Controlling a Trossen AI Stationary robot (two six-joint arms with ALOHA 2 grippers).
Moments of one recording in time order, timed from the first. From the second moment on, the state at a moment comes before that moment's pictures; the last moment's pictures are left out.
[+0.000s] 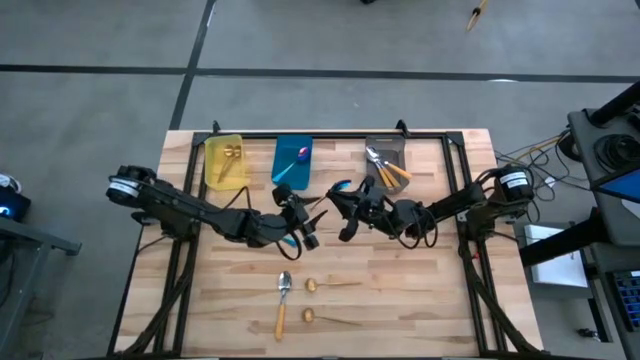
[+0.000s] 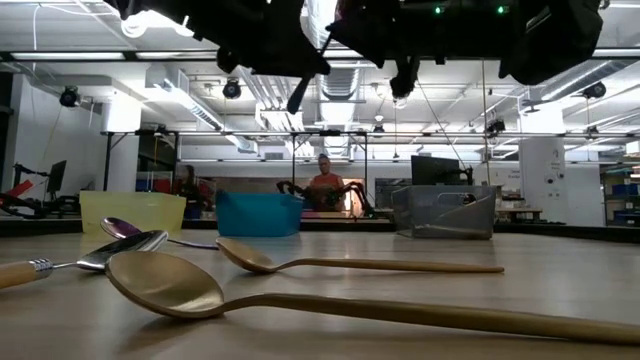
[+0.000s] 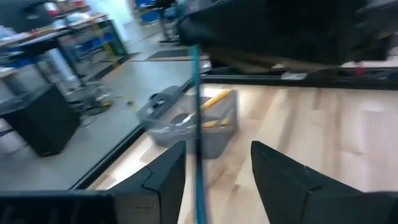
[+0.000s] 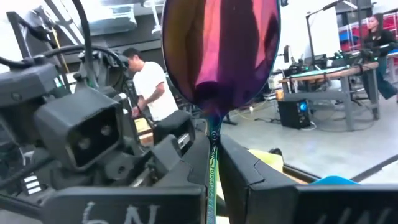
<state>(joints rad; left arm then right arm) -0.24 1.54 0.86 0.39 -0.80 -0.01 0.14 1.69 0.71 1.30 0.53 0.08</state>
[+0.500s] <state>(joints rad) -0.24 1.53 0.86 0.38 -0.88 0.02 0.14 1.69 0.73 1.27 0.52 0.08</state>
